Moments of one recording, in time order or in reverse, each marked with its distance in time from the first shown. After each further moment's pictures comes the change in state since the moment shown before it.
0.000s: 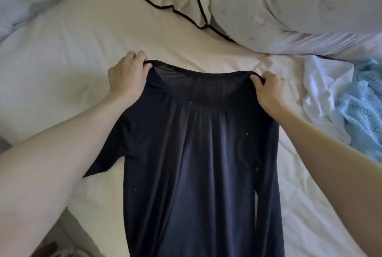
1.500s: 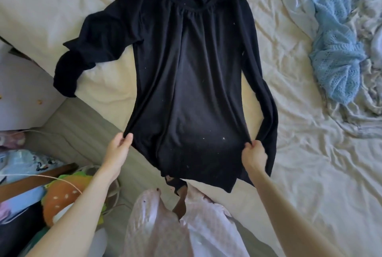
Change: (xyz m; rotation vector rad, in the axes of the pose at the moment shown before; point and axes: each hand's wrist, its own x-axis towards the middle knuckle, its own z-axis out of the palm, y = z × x) left_hand -0.441 -0.064 -0.057 -0.981 -0.716 -0.924; right_hand -0.455 0.097 0.028 0.267 -0.285 0.786
